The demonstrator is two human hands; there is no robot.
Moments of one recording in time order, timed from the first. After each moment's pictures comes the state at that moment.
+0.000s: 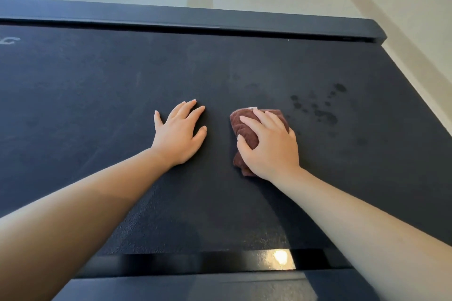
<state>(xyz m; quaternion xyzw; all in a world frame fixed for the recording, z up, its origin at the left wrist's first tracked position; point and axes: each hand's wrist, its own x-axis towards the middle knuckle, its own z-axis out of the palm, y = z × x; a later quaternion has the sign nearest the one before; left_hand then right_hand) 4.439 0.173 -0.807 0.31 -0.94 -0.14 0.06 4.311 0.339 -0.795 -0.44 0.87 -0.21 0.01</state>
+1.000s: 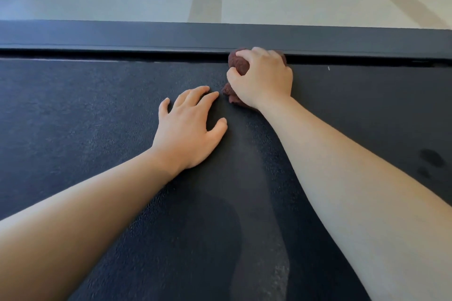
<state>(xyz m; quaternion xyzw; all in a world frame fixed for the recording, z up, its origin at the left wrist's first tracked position) 4.285 0.046 -0.822 0.32 -0.93 -0.09 0.14 4.118 0.082 -0.797 -0.41 0.88 -0.25 -0.03</state>
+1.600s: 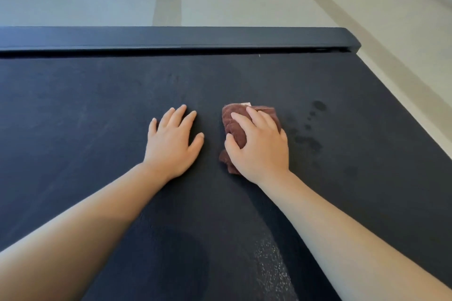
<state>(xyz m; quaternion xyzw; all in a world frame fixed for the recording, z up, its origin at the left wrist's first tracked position) 4.339 0.154 -0.814 0.29 -0.95 -0.12 0.08 4.233 0.304 -0.798 -0.38 0.90 -0.22 -0.02</state>
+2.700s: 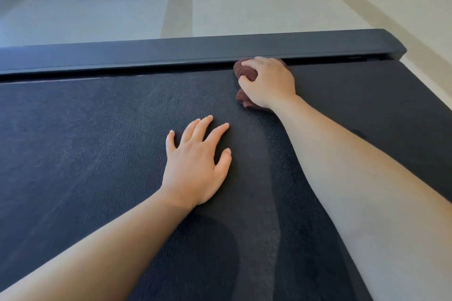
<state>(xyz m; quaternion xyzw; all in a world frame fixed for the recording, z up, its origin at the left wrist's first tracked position) 4.277 0.148 -0.820 0.29 -0.94 -0.13 0.11 4.051 0.163 -0.794 -0.41 0.88 -0.24 -0.02</state>
